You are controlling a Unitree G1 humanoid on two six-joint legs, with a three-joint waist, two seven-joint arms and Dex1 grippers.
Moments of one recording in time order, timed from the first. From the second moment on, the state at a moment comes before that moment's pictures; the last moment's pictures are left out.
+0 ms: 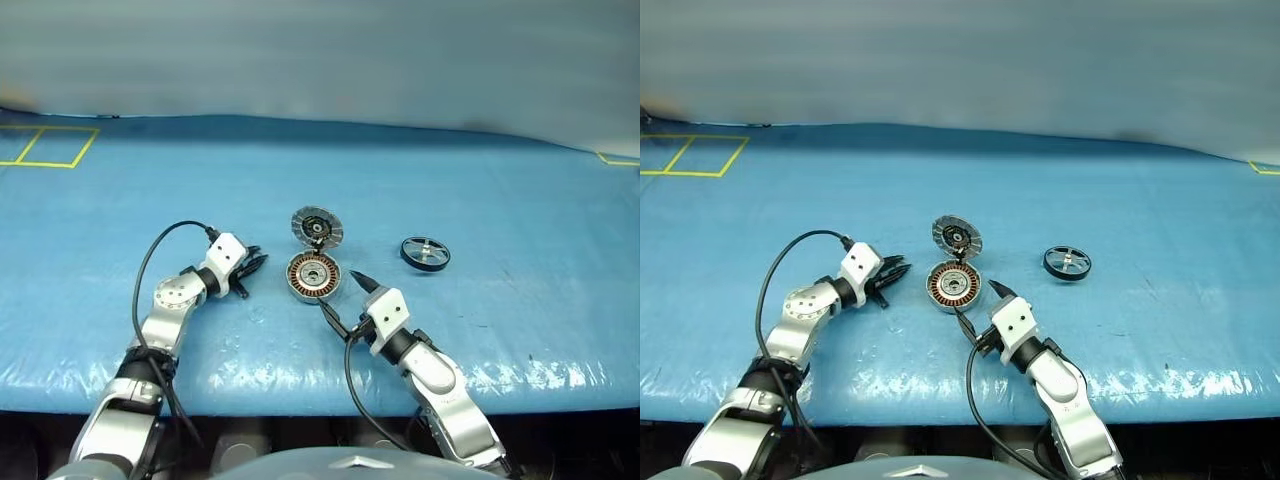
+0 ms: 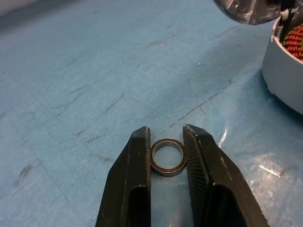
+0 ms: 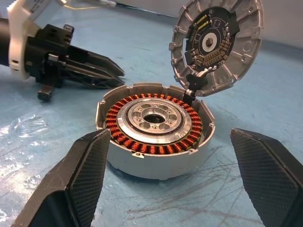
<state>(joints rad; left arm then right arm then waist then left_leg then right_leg) -0.27 0.42 -0.08 0.43 -0.02 -0.14 -0.69 0.19 -0.22 0.30 -0.20 0.02 -0.05 0.36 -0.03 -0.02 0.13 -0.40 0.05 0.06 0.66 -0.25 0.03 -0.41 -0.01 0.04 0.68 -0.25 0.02</state>
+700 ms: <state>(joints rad) -0.29 0.39 -0.20 0.03 -0.16 0.17 -0.83 0.19 -0.26 0.29 -0.16 0.01 -0.06 0.39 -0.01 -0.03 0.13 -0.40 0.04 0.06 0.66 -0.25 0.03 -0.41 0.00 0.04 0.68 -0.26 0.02</state>
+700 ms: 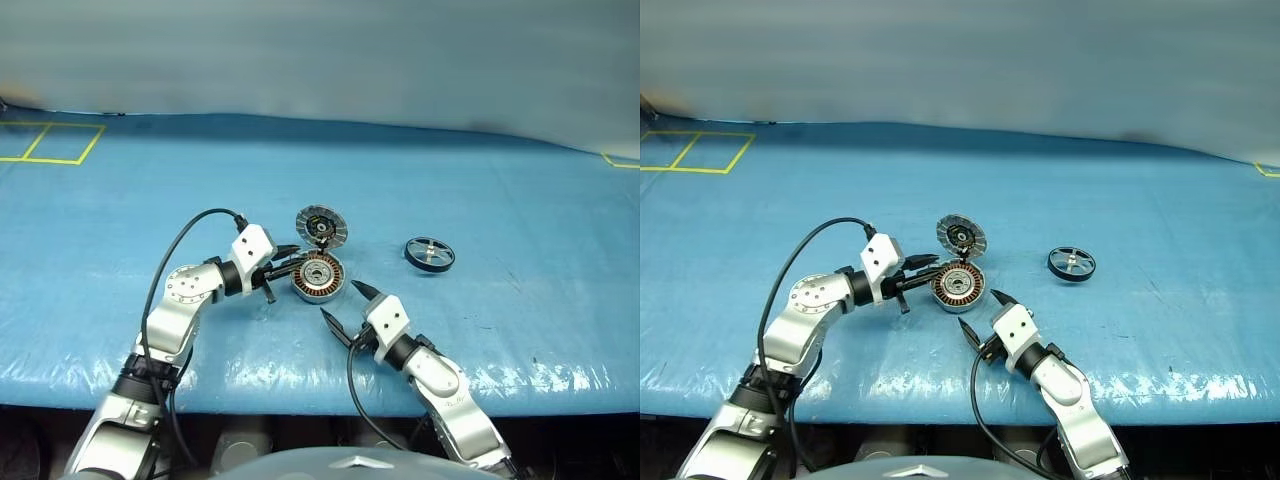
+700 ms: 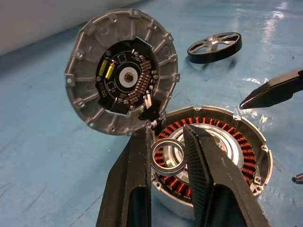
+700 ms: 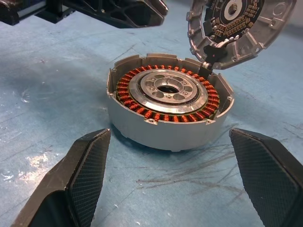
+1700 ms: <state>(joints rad) -0.38 0.31 -0.29 0.24 -0.06 0.08 -0.87 0.18 -0.24 0.30 -0.15 0.00 -0.06 0.38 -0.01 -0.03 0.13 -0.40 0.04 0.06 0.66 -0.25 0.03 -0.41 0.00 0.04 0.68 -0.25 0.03</state>
